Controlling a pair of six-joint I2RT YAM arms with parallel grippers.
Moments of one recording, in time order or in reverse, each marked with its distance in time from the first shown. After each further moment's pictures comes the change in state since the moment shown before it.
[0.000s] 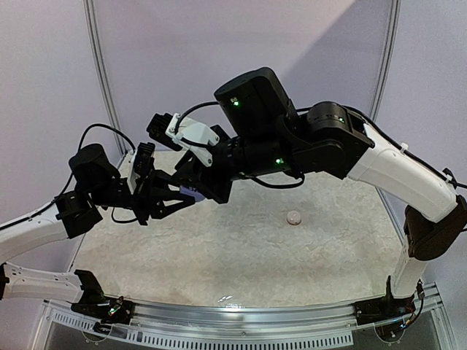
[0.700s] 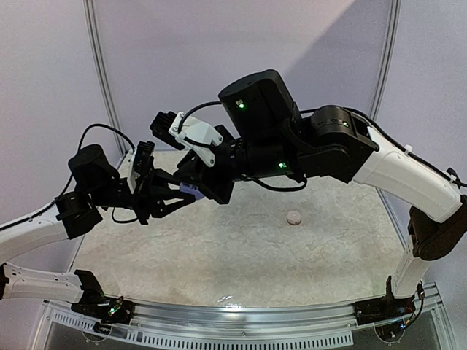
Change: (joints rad) left arm 0.001 -0.002 -0.007 0.020 -0.022 -0.014; right arm 0.011 -0.034 -0.058 0.046 0.039 0.019
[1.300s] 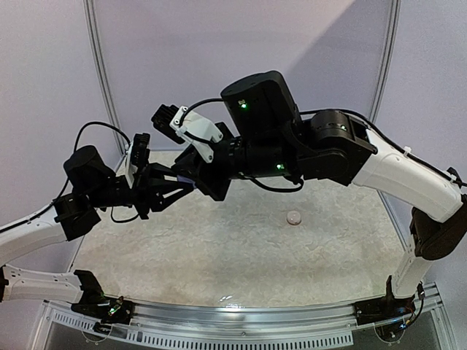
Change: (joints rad) left arm 0.006 -0.023 -0.015 0.044 -0.109 -0.074; right arm 0.000 -0.015 -0.048 0.087 0.012 0.030
